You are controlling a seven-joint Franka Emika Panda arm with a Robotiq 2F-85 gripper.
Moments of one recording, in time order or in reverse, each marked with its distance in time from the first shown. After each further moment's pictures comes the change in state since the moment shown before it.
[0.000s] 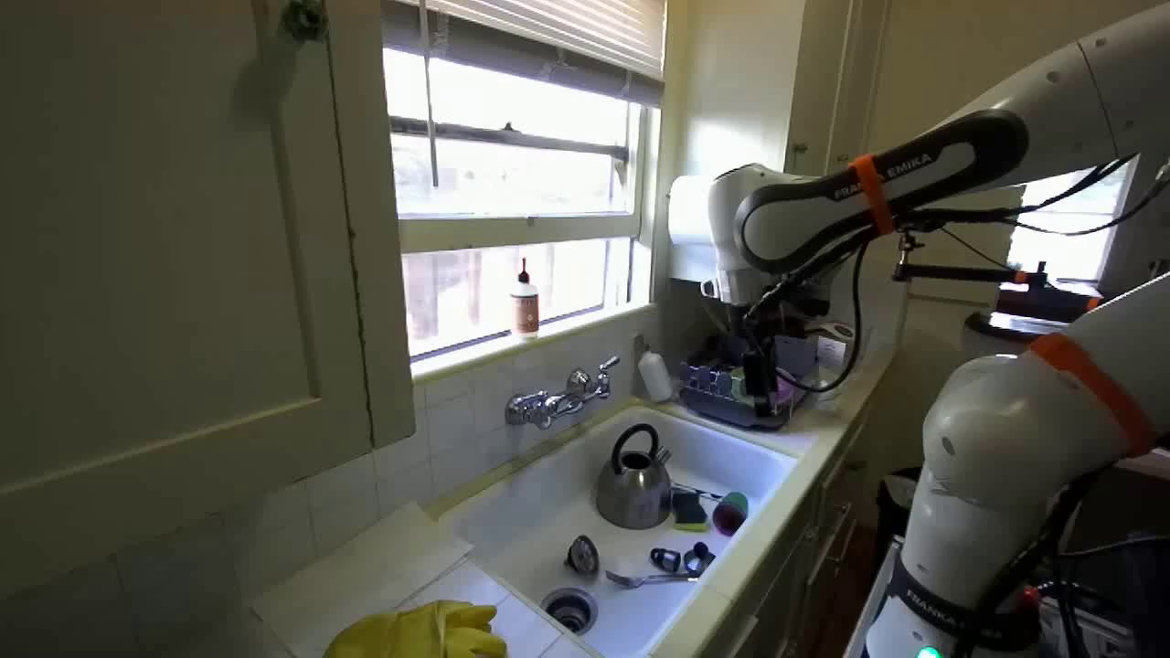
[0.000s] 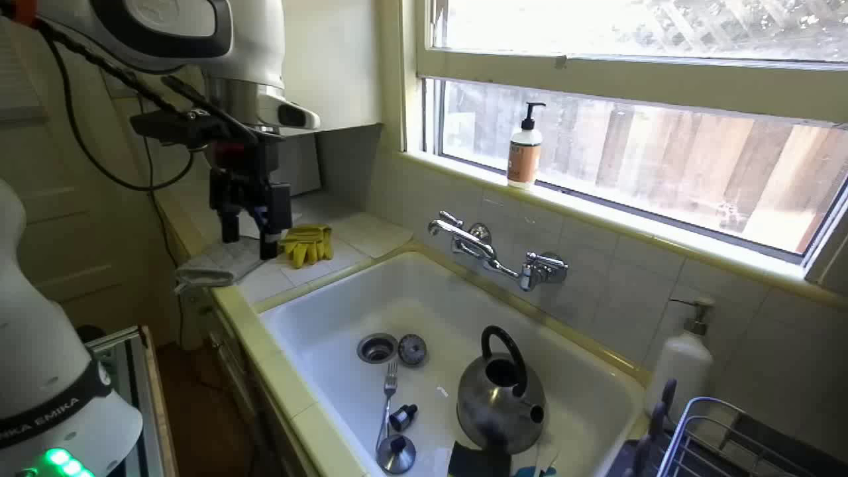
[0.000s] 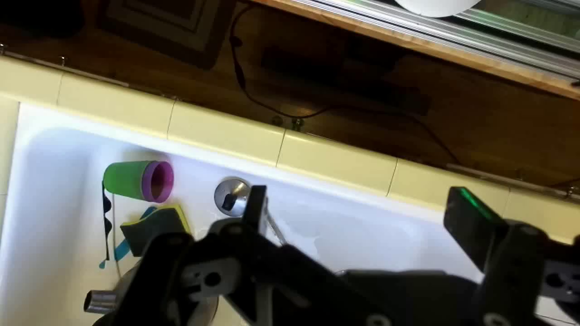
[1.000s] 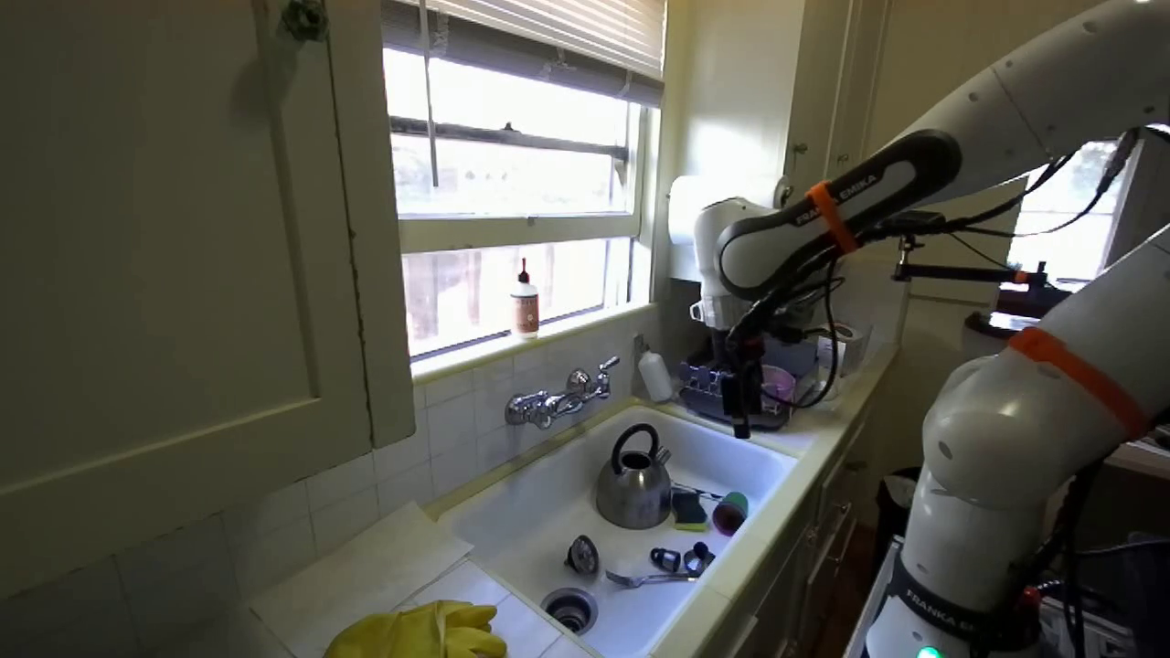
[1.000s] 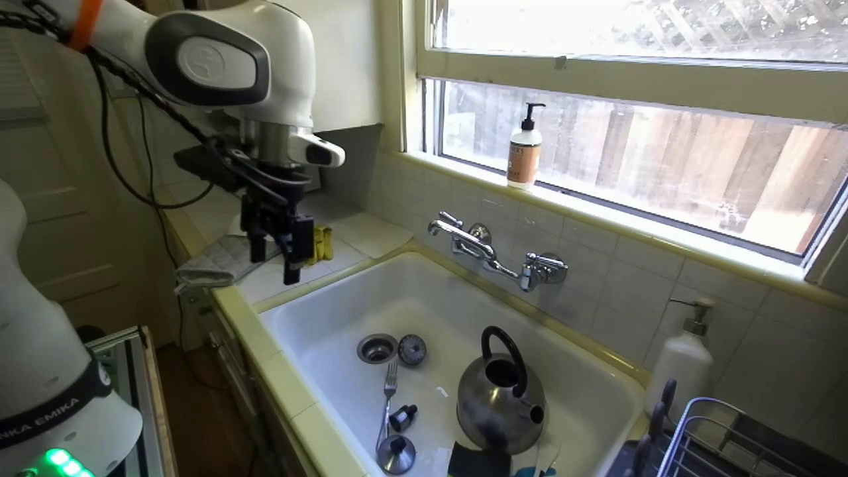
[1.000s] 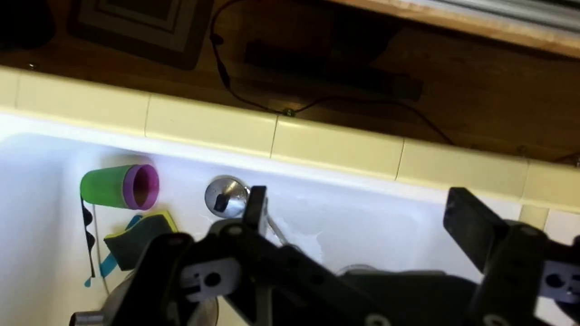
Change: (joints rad) arm 0.000 0.175 -0.045 -0.010 0.024 0.181 0.050
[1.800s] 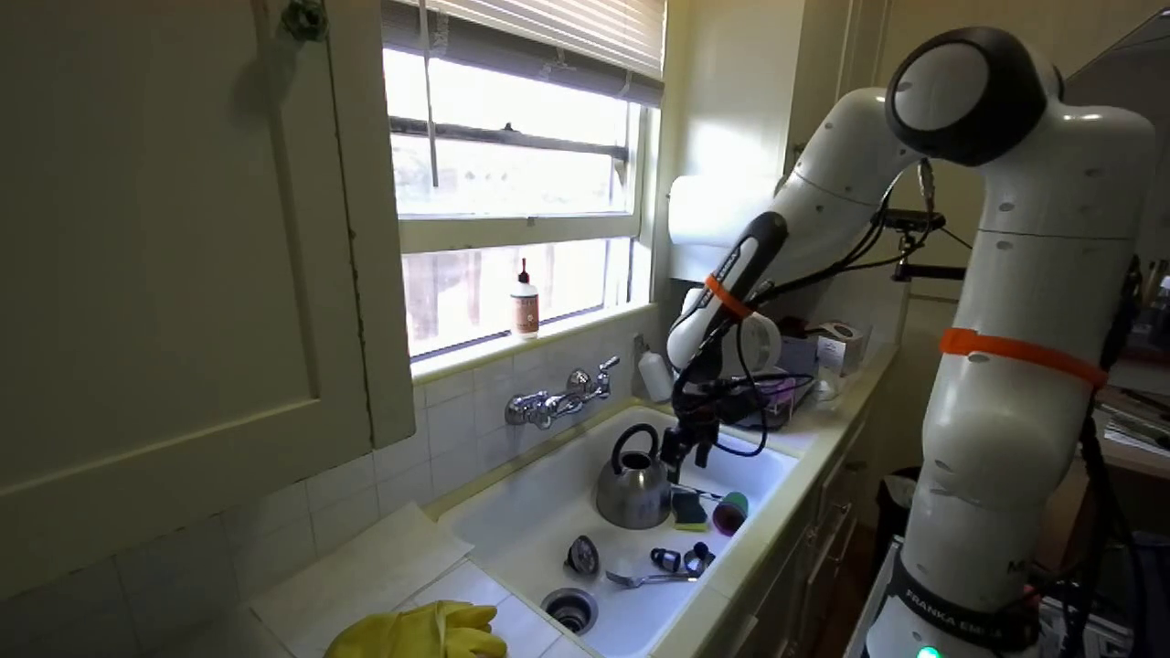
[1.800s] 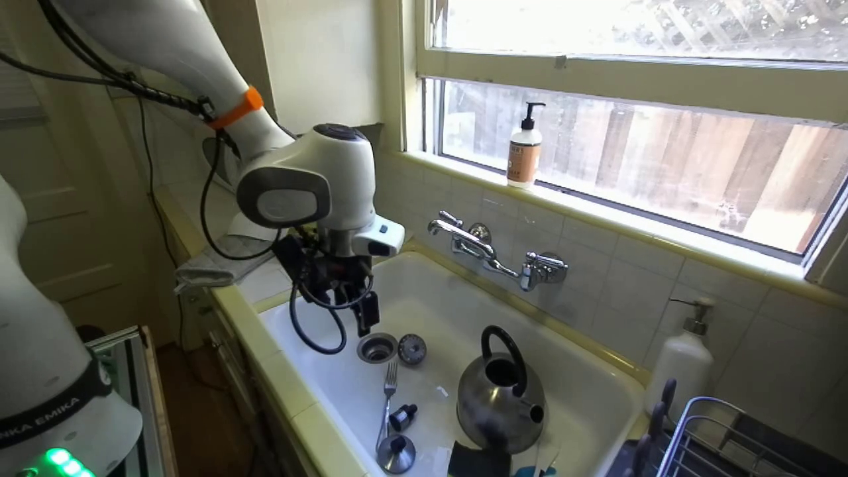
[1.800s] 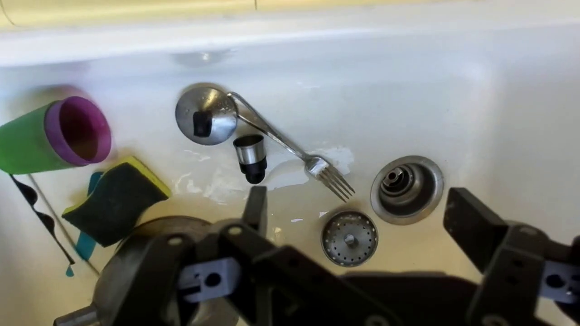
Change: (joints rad) arm 0.001 0.570 -0.068 0.047 0.341 0.716 -0.096
